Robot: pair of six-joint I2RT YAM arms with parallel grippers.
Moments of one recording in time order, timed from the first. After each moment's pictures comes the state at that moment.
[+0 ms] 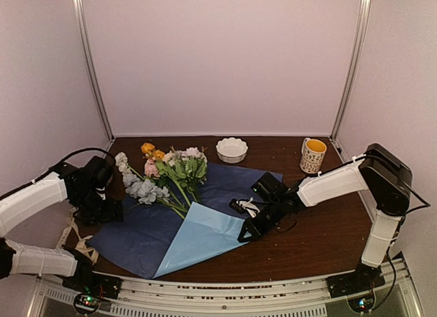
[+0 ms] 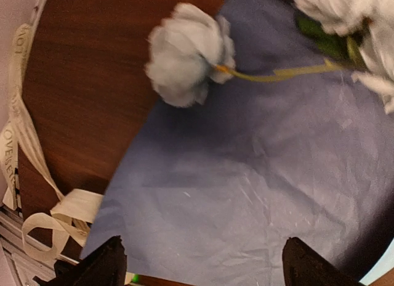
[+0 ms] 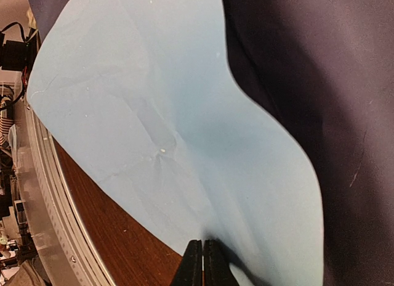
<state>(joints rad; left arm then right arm) -0.42 1.08 0.75 -1.05 -0.13 -0.67 0.83 1.83 0.94 -0.22 -0.54 0.24</state>
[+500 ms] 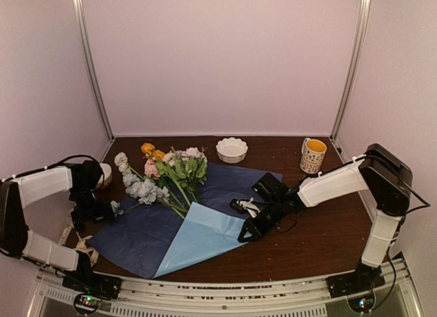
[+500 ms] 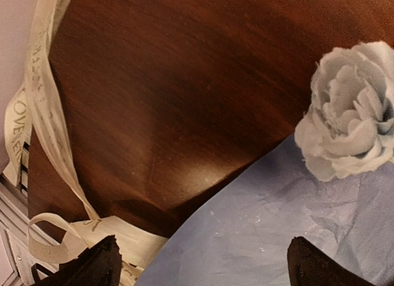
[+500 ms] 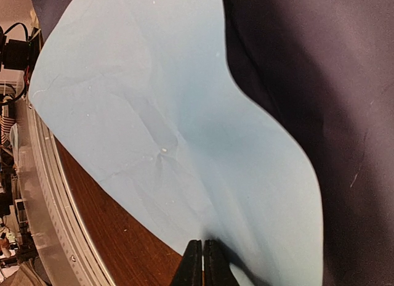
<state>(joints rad) -0.05 1.28 0.73 -0.98 -0.13 -0.60 0.83 1.83 0.93 -0.20 -0.55 0.24</state>
